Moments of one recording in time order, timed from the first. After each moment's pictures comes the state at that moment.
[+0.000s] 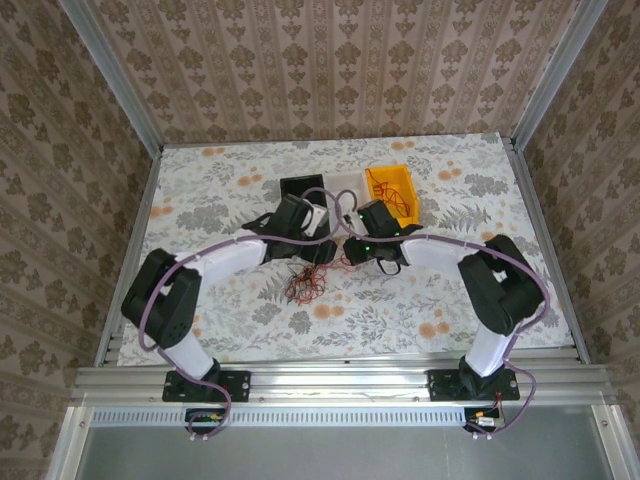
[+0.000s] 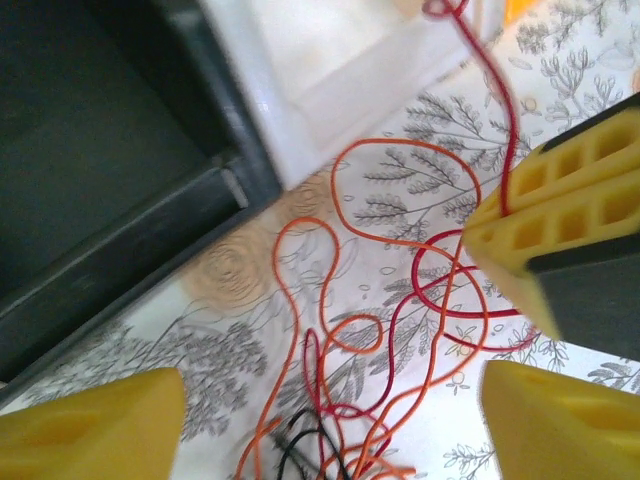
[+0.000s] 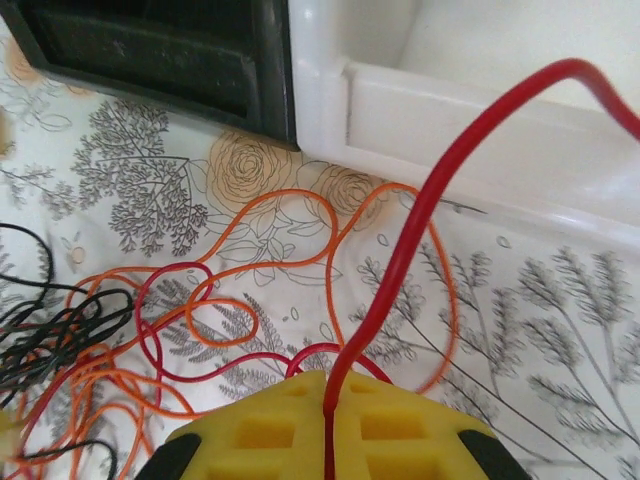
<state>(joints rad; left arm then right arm) -0.69 1.67 1.04 -0.30 0.16 -0.16 0.54 1.73 0.99 -0.16 -0.18 0.24</state>
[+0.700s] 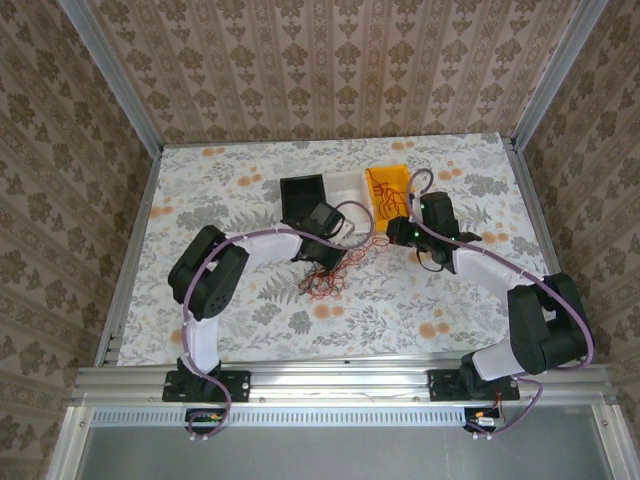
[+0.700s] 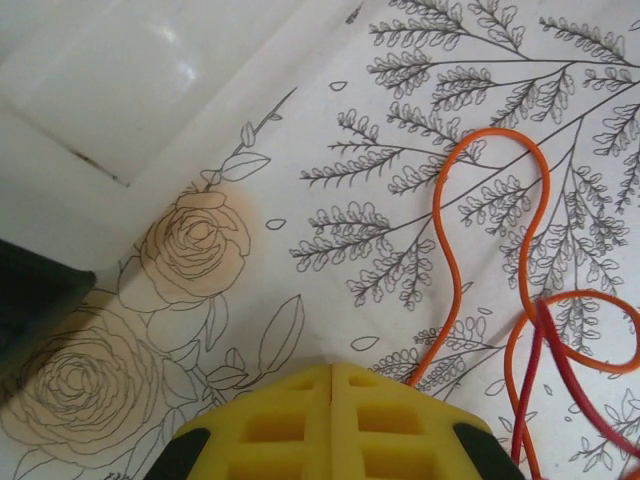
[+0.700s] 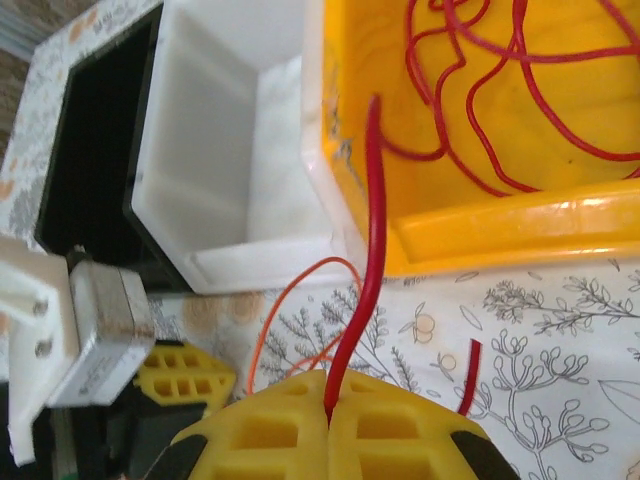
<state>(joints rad) -0.78 1.95 1.21 -0.34 0.10 -0.06 0.26 1.44 0.78 -0.02 -0.28 0.51</state>
